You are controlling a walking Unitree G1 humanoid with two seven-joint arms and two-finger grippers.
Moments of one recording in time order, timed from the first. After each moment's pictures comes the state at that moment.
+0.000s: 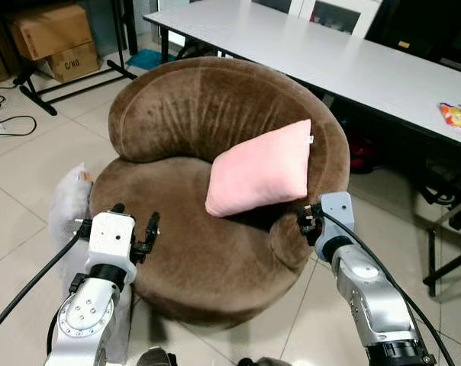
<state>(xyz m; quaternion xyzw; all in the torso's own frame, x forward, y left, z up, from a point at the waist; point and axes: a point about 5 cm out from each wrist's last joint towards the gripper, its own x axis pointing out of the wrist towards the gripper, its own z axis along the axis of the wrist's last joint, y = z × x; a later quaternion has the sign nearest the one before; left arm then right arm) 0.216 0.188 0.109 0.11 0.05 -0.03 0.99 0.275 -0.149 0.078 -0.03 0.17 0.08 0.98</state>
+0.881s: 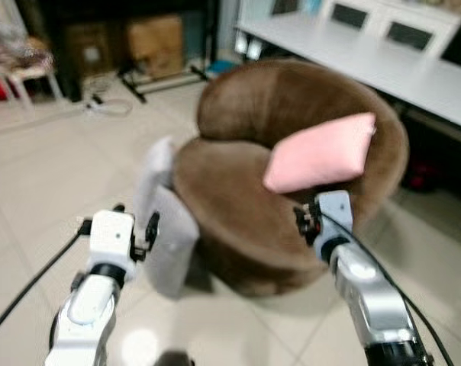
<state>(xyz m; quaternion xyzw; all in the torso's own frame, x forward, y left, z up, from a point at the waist) 0.220 0.191 0.106 0.10 0.06 -0.03 0.99 0.278 -0.142 0.082 -0.03 0.16 0.08 0.98</state>
